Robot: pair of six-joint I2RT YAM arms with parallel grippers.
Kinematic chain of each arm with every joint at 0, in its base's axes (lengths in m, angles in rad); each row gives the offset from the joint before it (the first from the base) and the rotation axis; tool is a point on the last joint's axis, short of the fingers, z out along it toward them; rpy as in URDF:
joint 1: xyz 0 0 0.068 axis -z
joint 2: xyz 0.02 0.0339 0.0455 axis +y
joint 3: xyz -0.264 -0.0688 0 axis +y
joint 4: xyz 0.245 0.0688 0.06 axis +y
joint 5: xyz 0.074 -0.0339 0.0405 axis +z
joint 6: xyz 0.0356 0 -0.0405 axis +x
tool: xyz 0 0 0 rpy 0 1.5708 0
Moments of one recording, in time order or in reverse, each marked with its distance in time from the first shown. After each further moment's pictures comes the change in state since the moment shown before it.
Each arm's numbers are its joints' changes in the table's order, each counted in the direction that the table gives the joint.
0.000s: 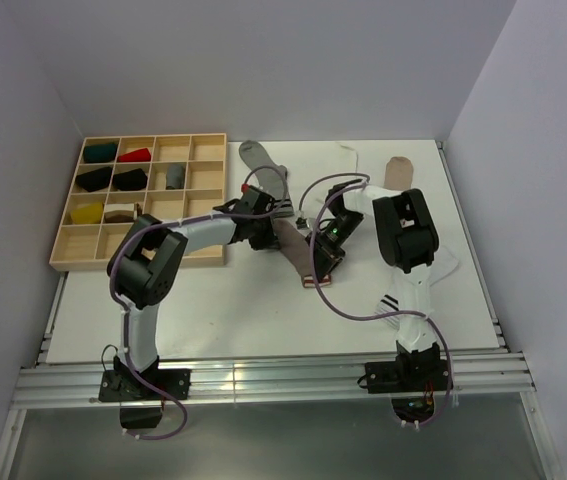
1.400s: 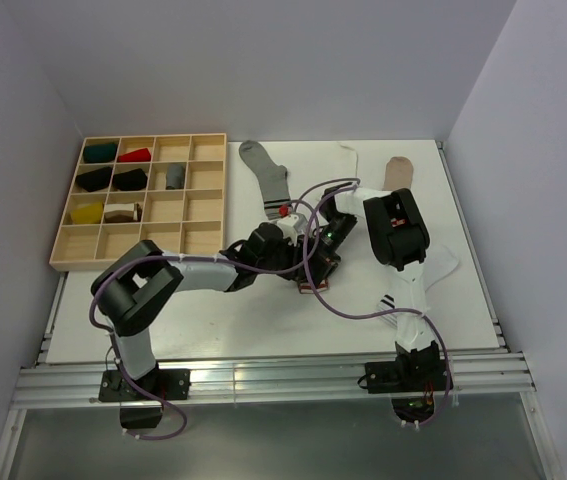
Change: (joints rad) left arm 0.237 -0.212 0.390 -0.585 -0.121 0.281; right arm -0.043 0.084 -0.061 0.103 0.035 -0.005
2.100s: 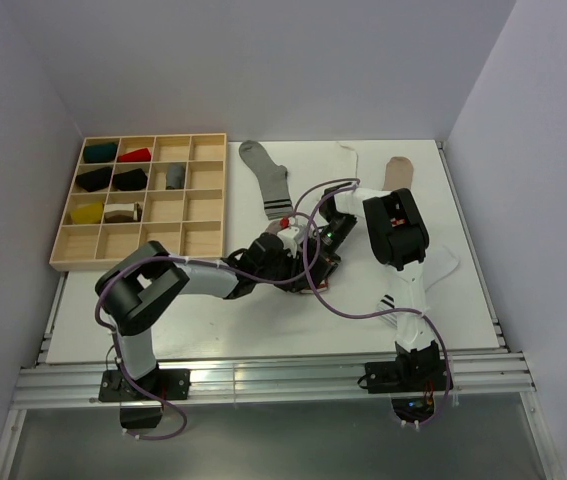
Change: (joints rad) left arm 0.024 0.023 0.064 -0.028 -0.013 0.011; right arm 0.000 0.006 -0.005 0.006 0.000 0.013
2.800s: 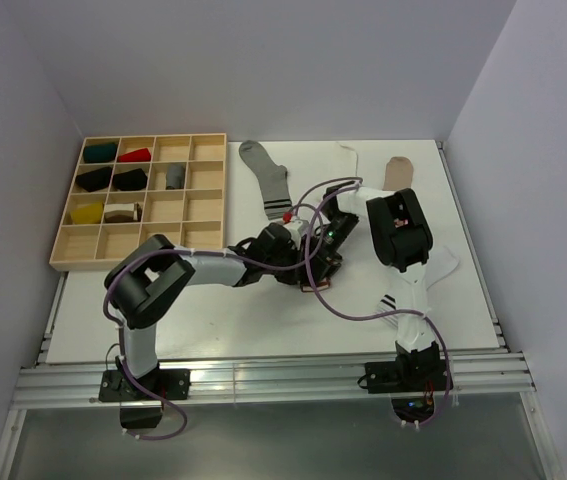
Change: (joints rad) left arm -0.023 0.065 -0.143 0.191 -0.022 -0.076; right arm 0.011 -0.034 0.019 -0.005 -0.004 0.040
